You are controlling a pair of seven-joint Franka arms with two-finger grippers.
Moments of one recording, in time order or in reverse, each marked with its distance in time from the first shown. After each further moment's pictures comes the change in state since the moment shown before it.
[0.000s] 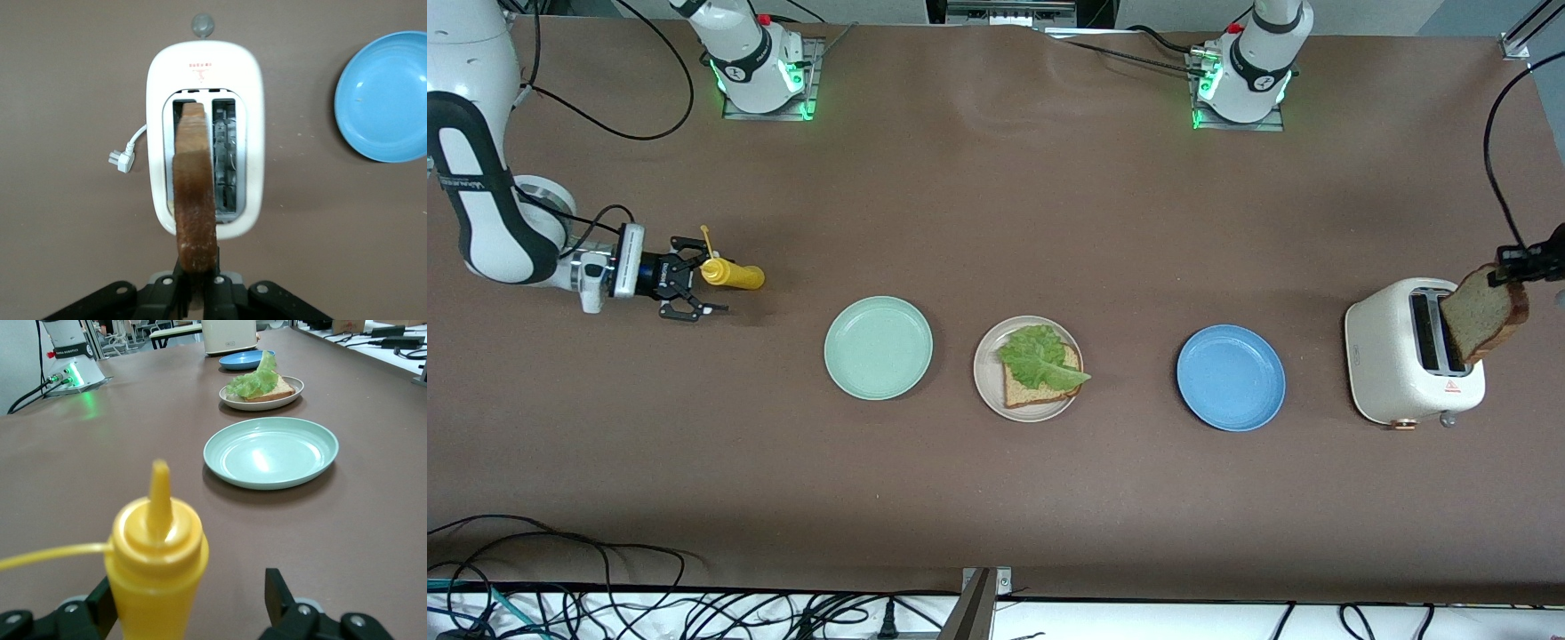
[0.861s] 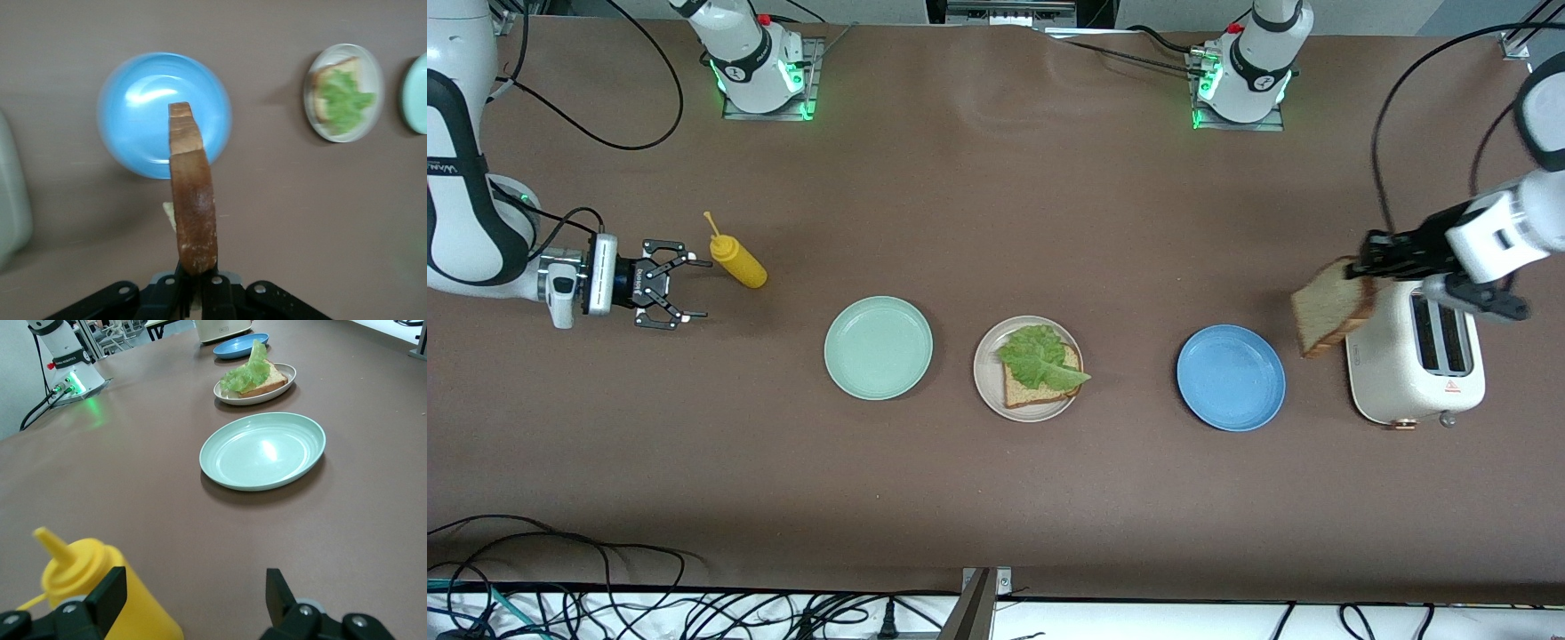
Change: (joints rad) left arm -0.137 0.012 -0.158 -0.040 -0.432 -0.068 -0.089; right arm 0.001 -0.028 0.013 0.070 -0.081 -0.034 0.204
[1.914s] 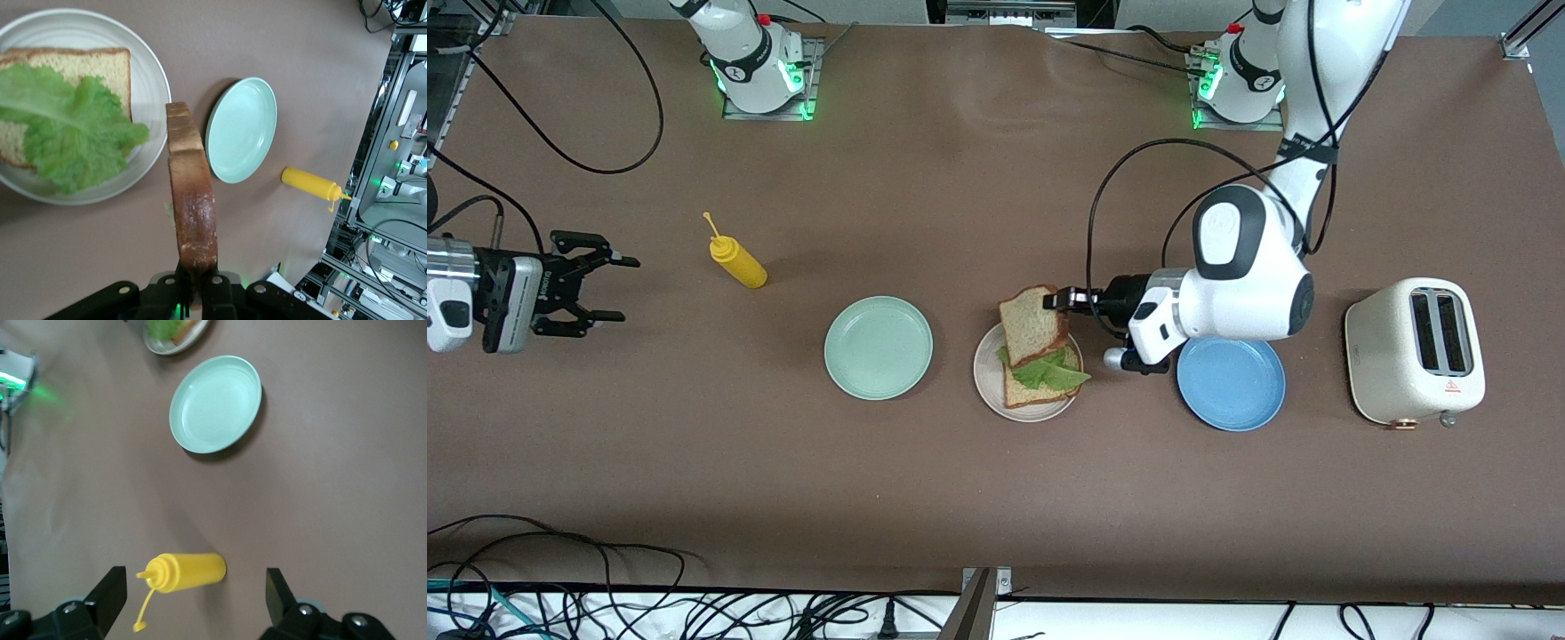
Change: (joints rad) left arm -0.384 0.447 -0.052 0.252 -0.589 0.241 -0.241; right arm 0.003 -0.120 0.117 0.420 -0.494 -0.190 0.985
